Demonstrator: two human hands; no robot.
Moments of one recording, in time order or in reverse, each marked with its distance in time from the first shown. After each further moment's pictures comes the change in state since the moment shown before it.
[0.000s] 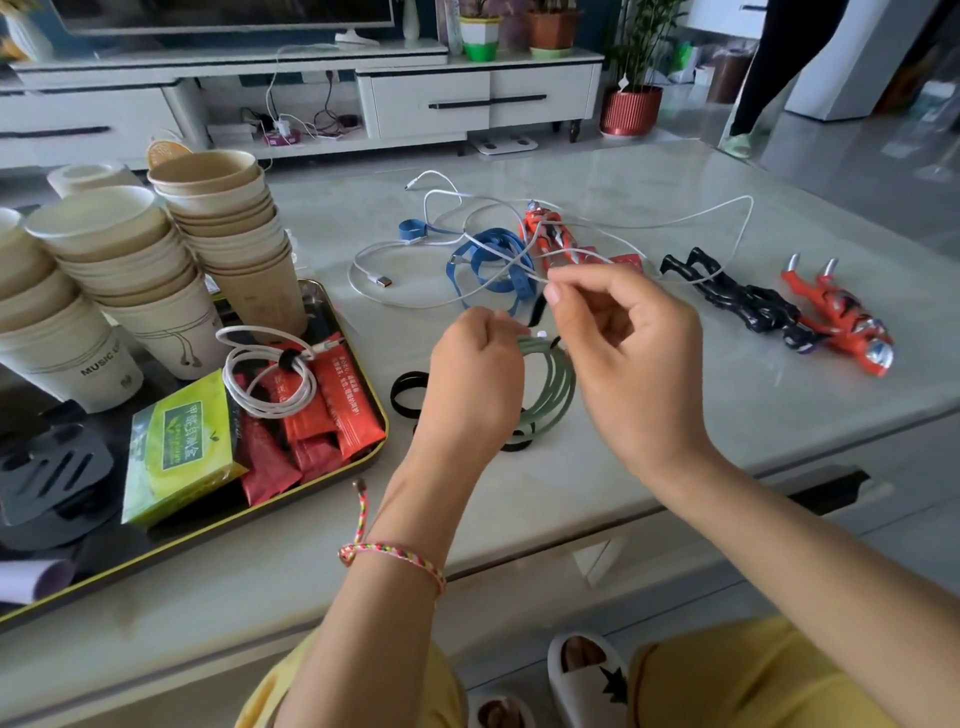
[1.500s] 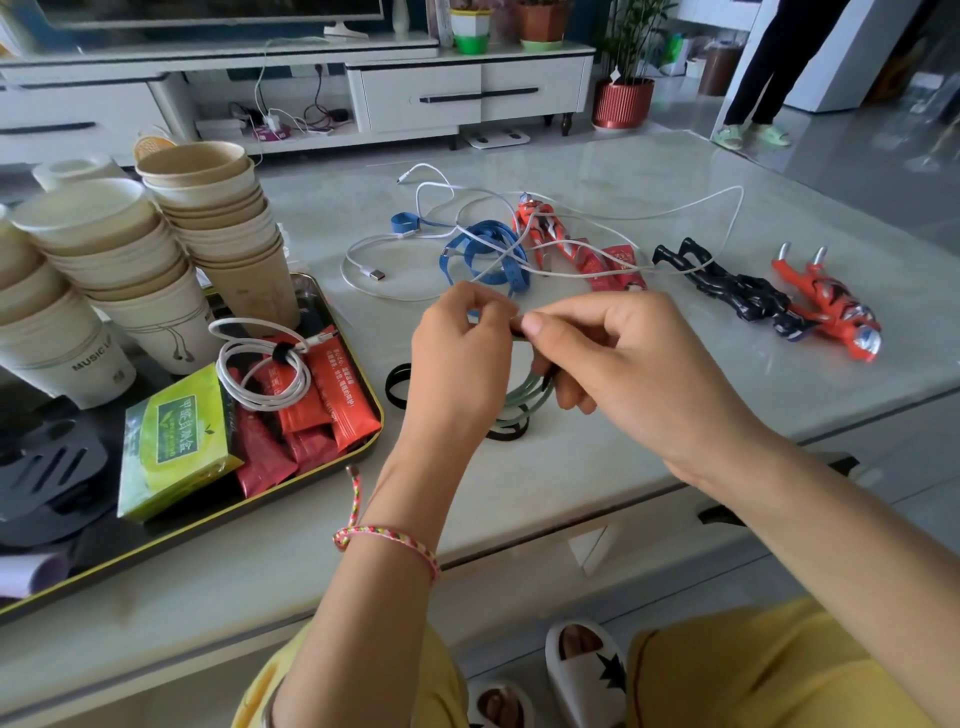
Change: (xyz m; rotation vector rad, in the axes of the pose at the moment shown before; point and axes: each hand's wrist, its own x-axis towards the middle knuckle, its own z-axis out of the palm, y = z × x) left_hand -0.003 0.008 -0.005 0.008 0.056 0.065; right_hand -0.002 -0.024 -0.021 0.066 -0.430 0.331
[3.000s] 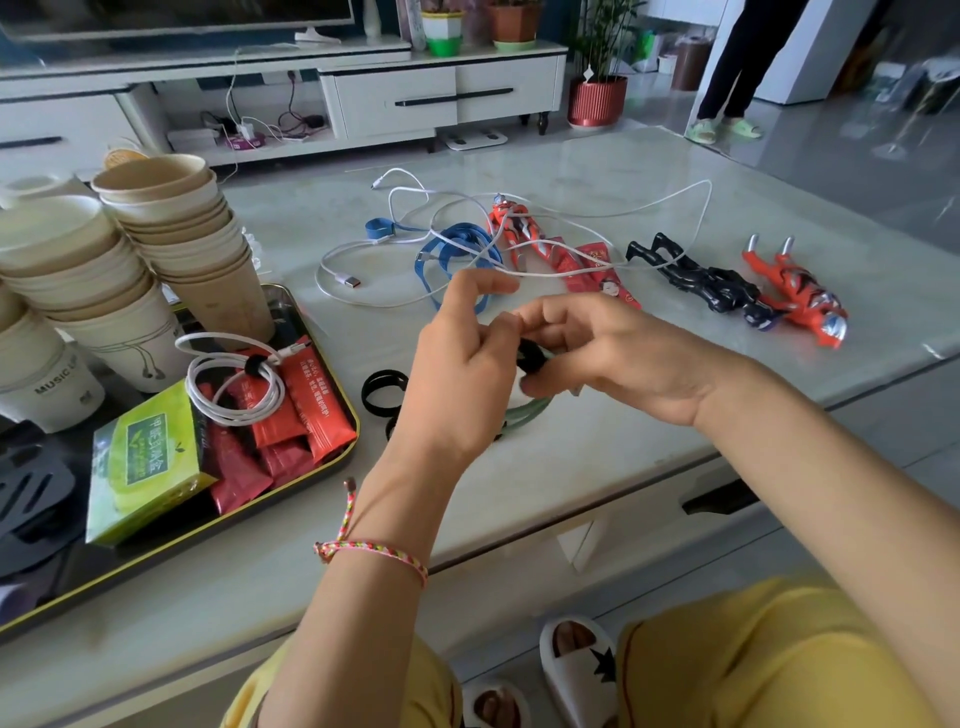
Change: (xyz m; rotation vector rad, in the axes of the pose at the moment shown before) left_hand -0.010 -0.002 0.008 -0.069 -0.204 0.195; right_hand 0.027 0.029 -0.030 0.142 -0.419 0.212
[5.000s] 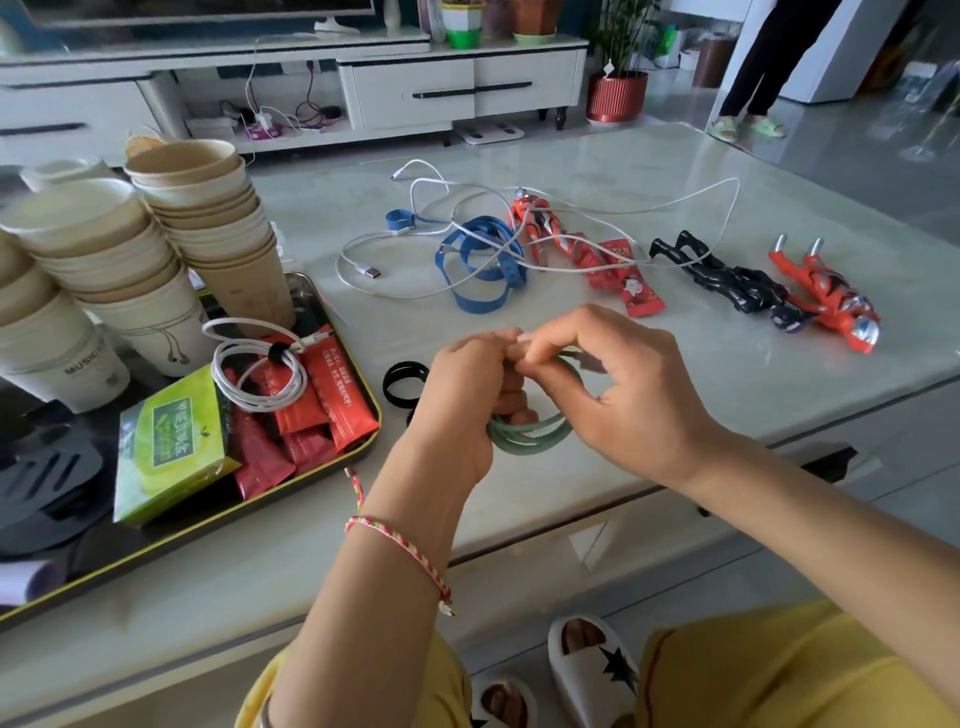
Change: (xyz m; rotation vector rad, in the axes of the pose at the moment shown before) left_hand 0.002 -0.003 -0.003 -0.391 0.049 -0.677; right_hand -0.005 0.024 0.031 -0.626 0.481 -0.793
